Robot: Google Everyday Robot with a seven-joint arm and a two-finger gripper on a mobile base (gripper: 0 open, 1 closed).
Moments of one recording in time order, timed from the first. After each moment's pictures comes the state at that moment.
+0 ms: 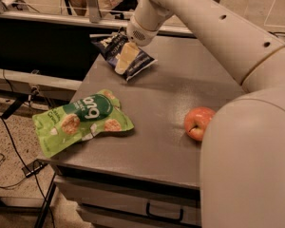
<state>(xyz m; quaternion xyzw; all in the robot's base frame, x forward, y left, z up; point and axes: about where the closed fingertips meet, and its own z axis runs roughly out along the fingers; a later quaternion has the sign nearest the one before) 0.724 0.035 0.874 -0.59 0.76 0.07 0.26</state>
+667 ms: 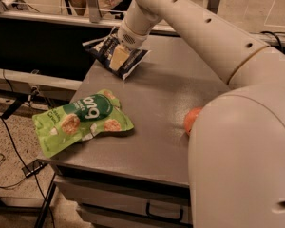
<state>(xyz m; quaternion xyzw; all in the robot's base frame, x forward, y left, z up) 0.729 0.066 0.855 -0.58 0.77 0.09 0.25</state>
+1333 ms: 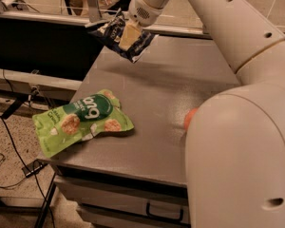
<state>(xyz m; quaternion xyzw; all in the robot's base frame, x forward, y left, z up) 0.723 0.032 0.927 -0.60 0.75 0.10 0.26</state>
